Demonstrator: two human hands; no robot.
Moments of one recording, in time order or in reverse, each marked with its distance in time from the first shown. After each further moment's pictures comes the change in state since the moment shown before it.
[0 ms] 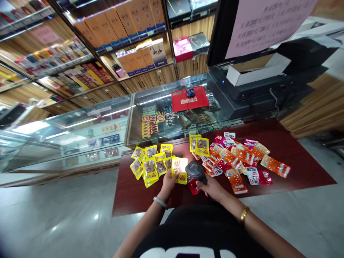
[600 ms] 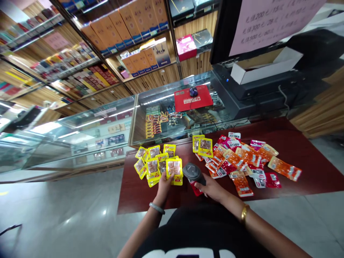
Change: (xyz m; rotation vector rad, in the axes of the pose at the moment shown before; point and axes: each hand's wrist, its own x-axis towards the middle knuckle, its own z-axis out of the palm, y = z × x) left_hand -0.010 0.001 -0.036 -0.054 0.110 -0.011; right_hand 0.007 -0.019 0.006 0.063 -0.135 -0.015
